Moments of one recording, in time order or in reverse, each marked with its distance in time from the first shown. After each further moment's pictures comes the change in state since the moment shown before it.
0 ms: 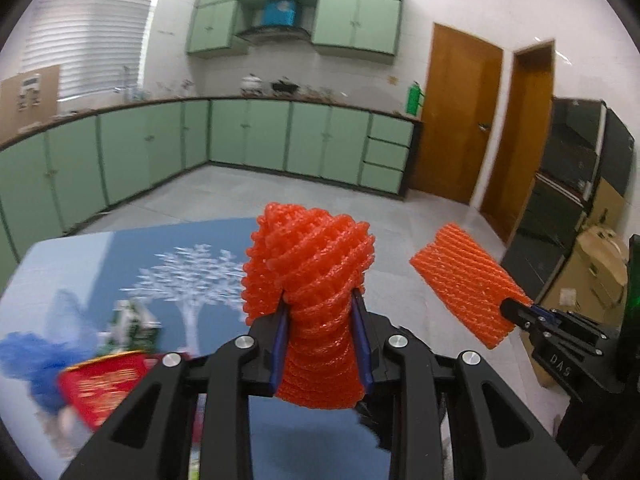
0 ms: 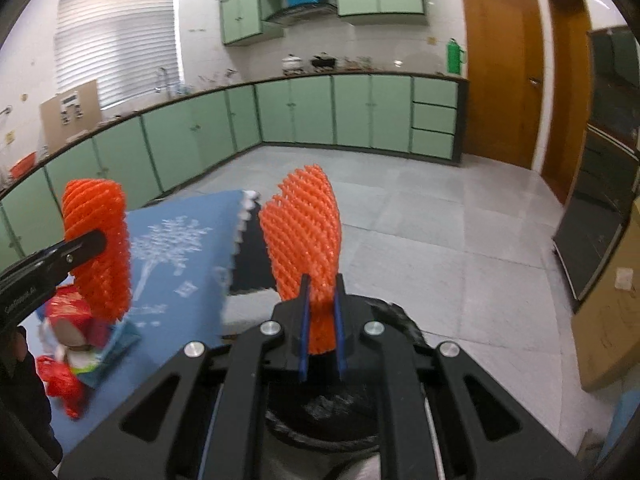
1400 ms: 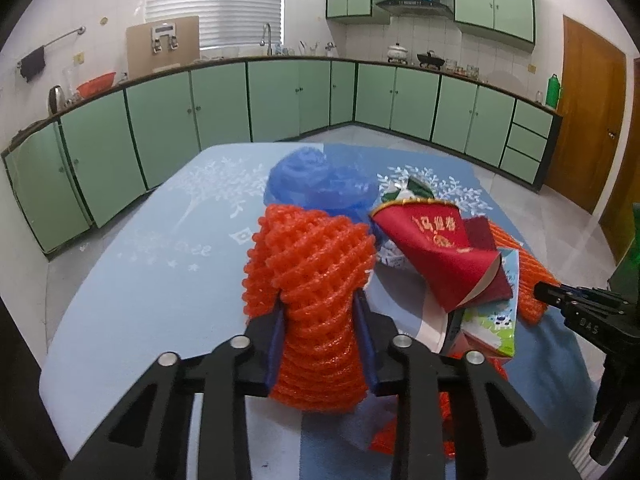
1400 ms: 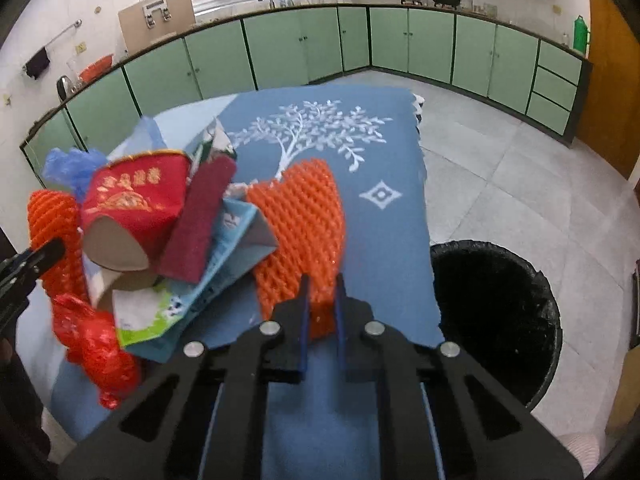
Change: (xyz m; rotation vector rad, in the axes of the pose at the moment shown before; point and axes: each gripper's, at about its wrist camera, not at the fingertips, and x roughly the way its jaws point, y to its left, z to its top) left arm -0.108 0.184 -0.114 -0.199 0.095 0.489; right arm 0.078 0.177 -0.051 -0.219 0.262 0.335
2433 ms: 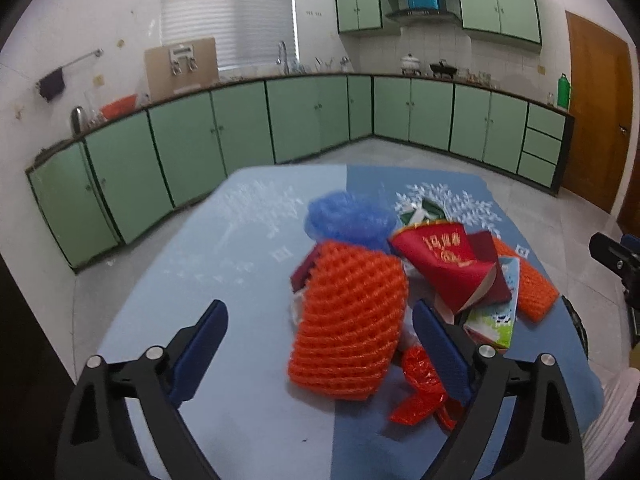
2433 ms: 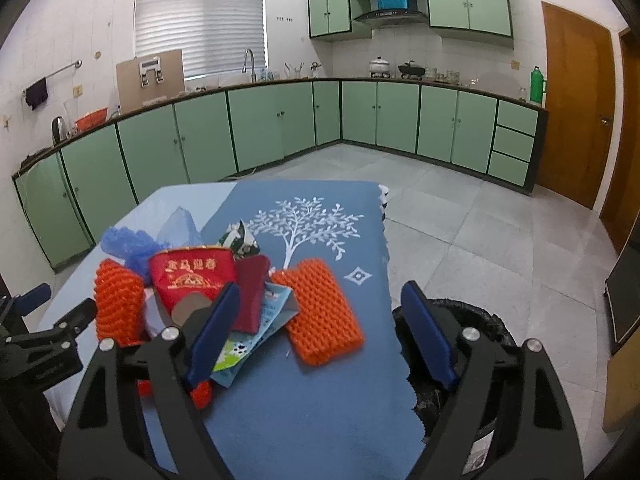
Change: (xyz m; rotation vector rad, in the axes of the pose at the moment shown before) left arm -0.034 0.009 0.007 0.028 -0.030 0.085; right arm -0.099 0.038 0.008 0.004 -0.262 -0.139
